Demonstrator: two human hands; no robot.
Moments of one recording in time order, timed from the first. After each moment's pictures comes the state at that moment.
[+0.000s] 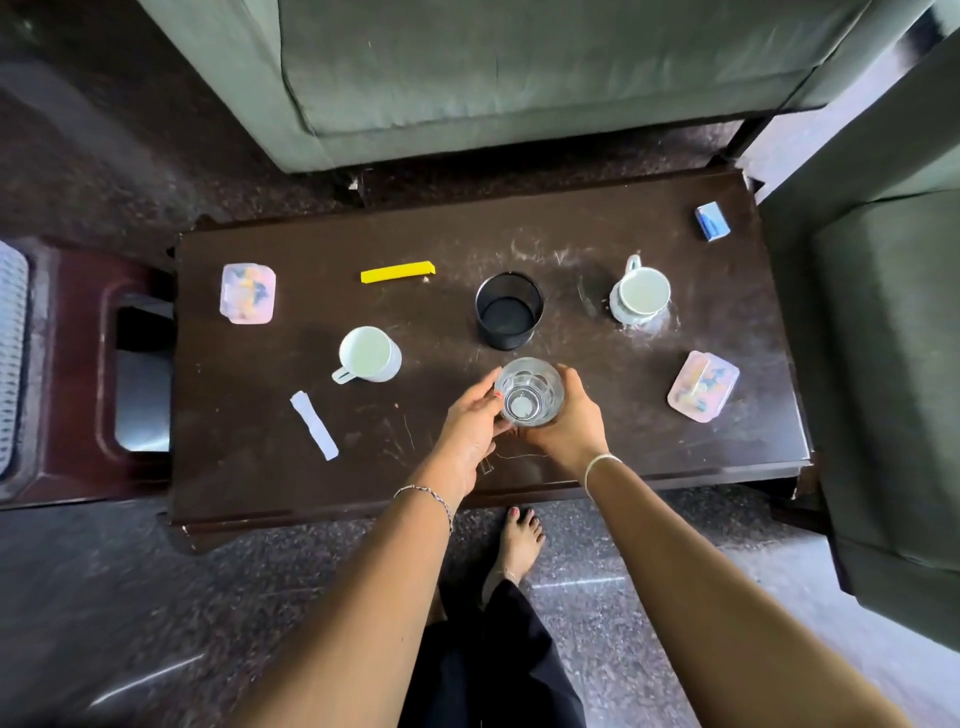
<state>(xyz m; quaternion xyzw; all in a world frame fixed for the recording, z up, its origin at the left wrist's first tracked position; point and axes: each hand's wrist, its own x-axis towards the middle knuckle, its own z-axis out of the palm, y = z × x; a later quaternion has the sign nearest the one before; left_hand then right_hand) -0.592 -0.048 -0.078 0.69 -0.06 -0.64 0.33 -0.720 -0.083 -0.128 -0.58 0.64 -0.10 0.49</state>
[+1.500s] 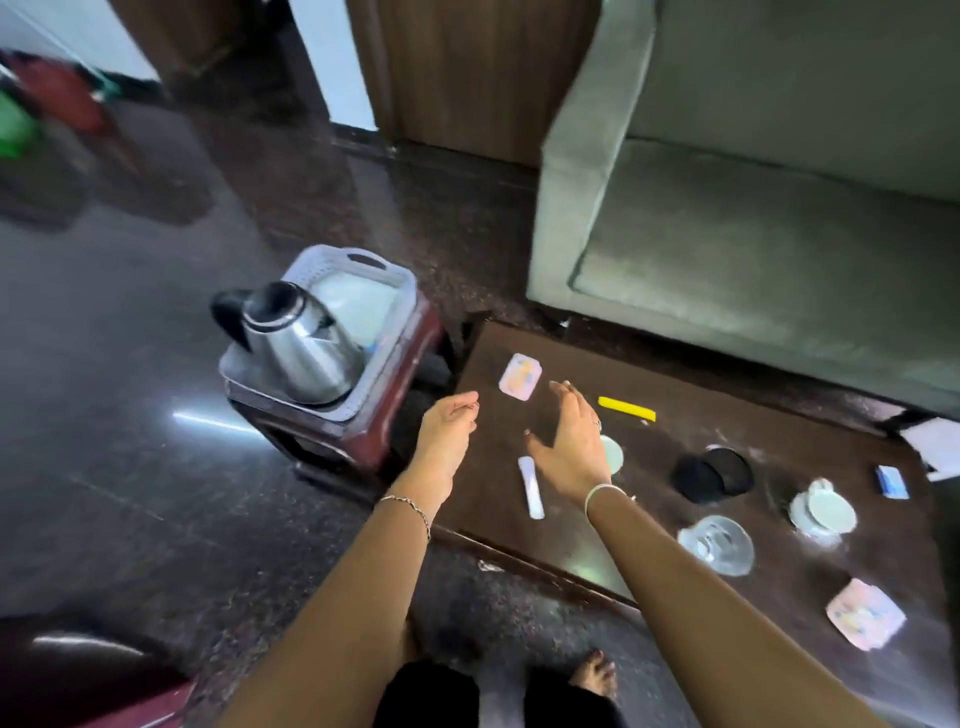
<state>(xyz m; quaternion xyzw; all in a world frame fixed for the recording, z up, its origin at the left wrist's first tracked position) -0.303 0.107 0.086 0.73 -0.03 -0.41 0.55 -0.431 0.008 0.076 -0.82 0.42 -0.09 0.38</state>
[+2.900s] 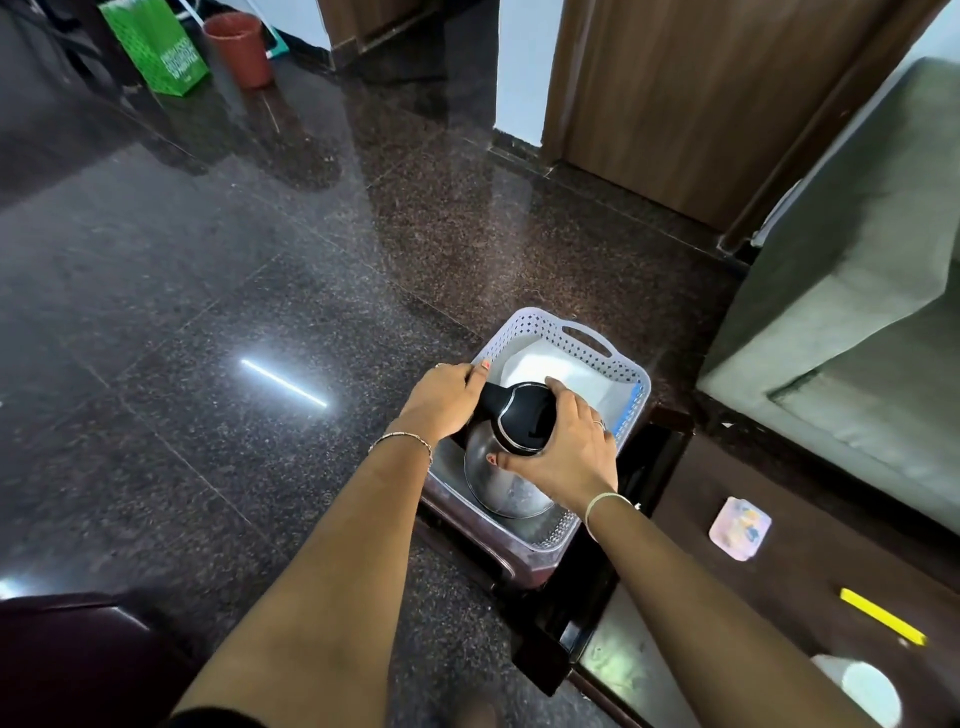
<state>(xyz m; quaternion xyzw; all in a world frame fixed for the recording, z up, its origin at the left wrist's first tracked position) 0.119 0.203 0.046 0.91 -0.23 -0.24 0.24 -0.036 0.101 0.058 -0.90 0.33 0.00 0.29</state>
